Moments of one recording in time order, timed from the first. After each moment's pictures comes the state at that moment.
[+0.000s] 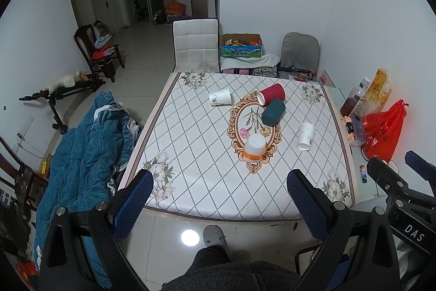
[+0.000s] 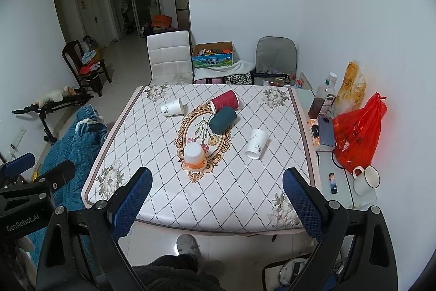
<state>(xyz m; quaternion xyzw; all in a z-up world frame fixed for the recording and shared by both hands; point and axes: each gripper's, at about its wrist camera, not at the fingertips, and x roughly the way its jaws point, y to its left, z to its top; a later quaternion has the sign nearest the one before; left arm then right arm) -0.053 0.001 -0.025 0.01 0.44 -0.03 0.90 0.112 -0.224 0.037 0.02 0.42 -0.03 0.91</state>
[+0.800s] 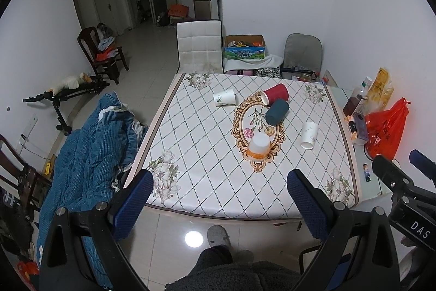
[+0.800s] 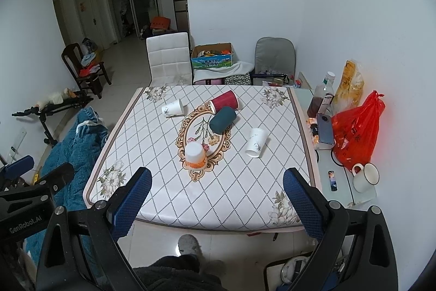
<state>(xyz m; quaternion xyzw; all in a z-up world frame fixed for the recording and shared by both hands) -0.061 0.001 -0.017 0.01 0.43 -0.02 0.90 0.100 -0.227 0.044 0.02 0.41 -0.03 0.91</state>
